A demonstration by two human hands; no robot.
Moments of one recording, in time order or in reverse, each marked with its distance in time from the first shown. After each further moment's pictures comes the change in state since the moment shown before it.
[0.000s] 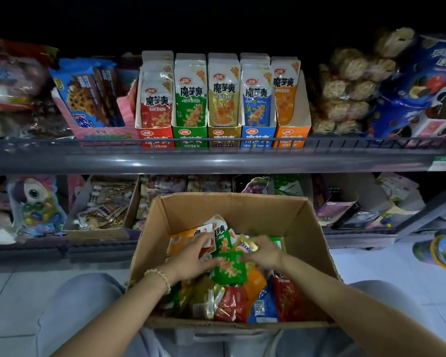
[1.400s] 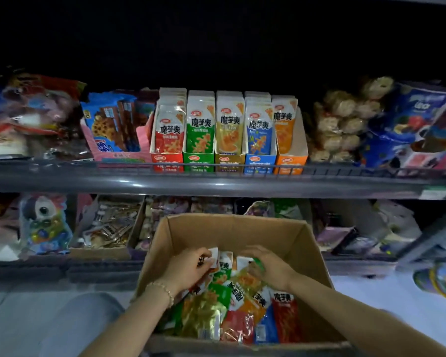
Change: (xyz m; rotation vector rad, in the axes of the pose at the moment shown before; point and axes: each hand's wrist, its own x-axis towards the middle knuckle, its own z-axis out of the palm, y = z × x) left_hand -0.007 0.008 -0.023 0.225 0.247 0.026; right_hand -0.021 -0.015 -0.019 -0.609 0.088 -0.338
